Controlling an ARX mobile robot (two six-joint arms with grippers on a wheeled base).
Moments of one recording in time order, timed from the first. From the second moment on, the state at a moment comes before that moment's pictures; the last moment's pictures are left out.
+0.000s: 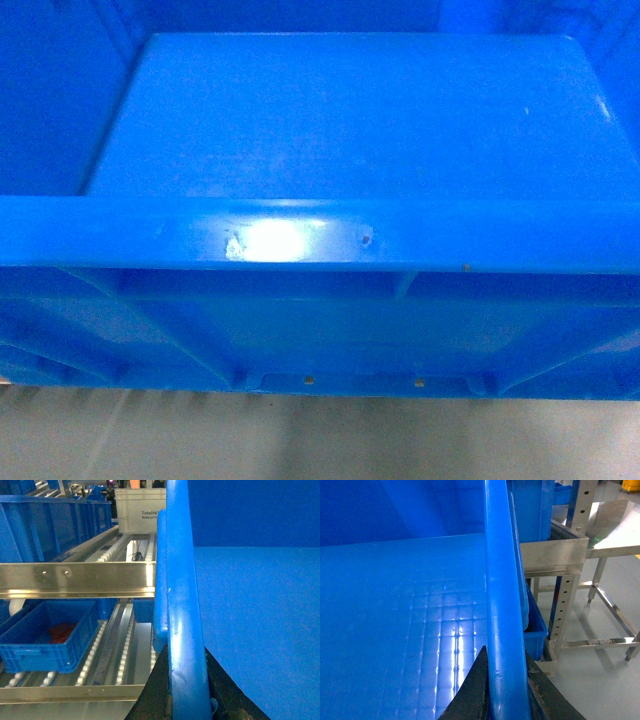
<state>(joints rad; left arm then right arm) -0.32 0.81 0.39 0.38 -0.32 -0.02 0.29 0.74 0.43 0.17 0.30 0.15</state>
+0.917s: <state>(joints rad) -0.32 0.81 0.39 0.38 -0.32 -0.01 0.29 0.74 0.43 0.17 0.30 0.15</state>
